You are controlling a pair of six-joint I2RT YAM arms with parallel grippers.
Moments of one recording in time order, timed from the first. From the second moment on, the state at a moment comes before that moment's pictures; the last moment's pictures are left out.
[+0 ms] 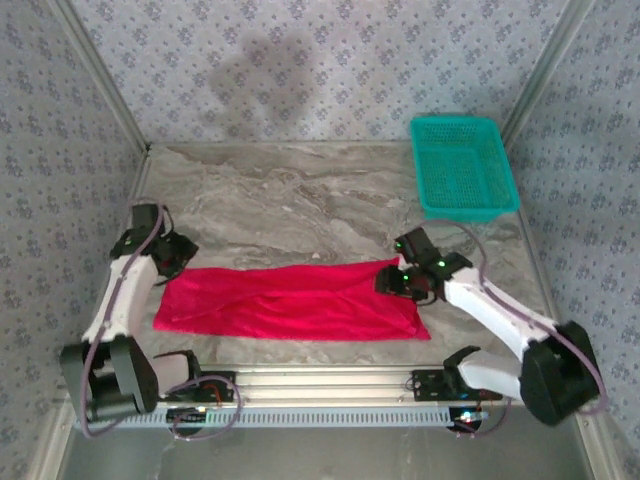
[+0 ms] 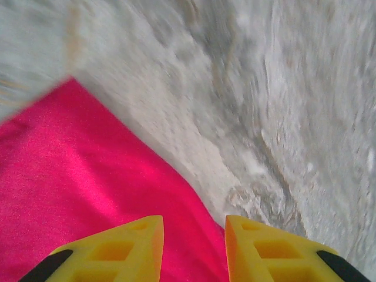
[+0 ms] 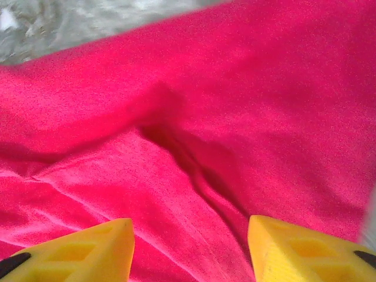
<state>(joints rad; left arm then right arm) 0.10 1.22 0.85 -0.72 0.12 -0.81 0.51 1.21 0.73 -0.65 -0.14 0.57</state>
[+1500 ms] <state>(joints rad) -0.04 1.46 0.98 -0.75 0.22 -0.72 0.89 1.09 0.65 -0.66 -0.05 0.59</state>
